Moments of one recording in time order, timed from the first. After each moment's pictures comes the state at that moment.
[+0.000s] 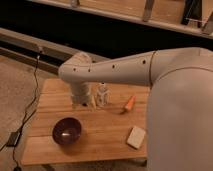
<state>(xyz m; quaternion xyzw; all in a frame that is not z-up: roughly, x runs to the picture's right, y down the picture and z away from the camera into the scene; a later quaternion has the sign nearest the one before) -0.104 0.102 0.703 -0.26 0.23 0.64 0.68</state>
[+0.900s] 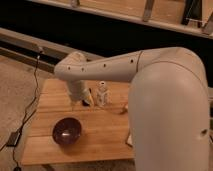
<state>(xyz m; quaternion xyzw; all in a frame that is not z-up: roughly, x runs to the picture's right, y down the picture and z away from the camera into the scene) -0.123 0.085 0.738 -0.26 0.23 0.59 0.73</state>
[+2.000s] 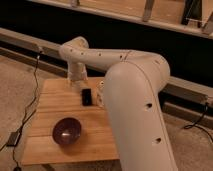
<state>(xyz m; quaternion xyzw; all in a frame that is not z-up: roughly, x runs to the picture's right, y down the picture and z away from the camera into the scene) -0.150 -0.018 0.830 -0.28 0.15 0.59 0.74</state>
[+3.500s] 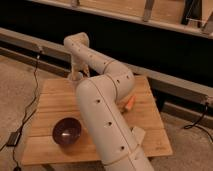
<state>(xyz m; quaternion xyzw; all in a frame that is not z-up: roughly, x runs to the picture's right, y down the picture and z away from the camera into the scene) -0.150 -0.077 0.947 -0.27 0.16 0.58 0.76</state>
